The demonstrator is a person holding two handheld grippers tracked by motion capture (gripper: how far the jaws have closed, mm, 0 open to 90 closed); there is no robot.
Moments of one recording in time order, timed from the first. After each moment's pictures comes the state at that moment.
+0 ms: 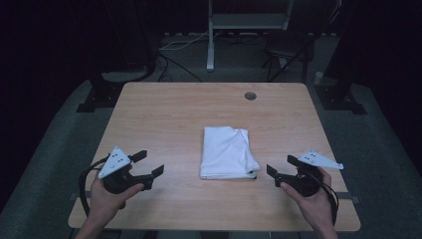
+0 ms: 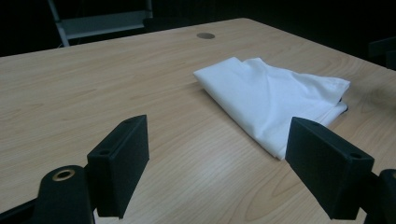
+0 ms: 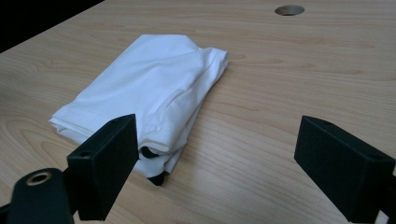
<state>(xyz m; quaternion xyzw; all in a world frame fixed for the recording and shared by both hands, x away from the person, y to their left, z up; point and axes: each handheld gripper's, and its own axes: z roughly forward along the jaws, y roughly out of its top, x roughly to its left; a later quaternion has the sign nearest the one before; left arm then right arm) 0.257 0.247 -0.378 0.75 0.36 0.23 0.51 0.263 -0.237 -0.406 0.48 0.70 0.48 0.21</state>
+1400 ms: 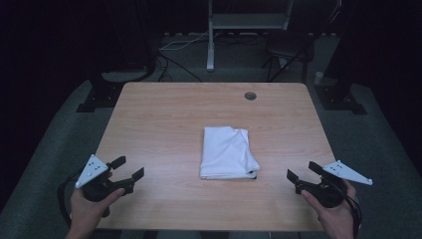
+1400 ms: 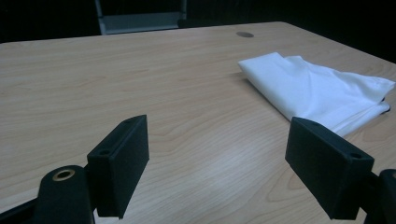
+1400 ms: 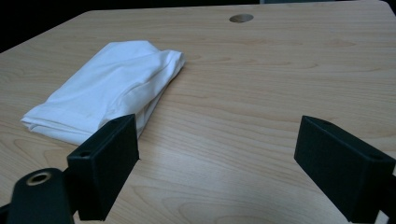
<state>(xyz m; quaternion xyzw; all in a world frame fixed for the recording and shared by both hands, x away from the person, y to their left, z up) 0.242 0.293 -0.391 0.71 0.42 0.25 0.50 0.234 -0.282 -0.408 0.51 0.67 0.48 0.24</state>
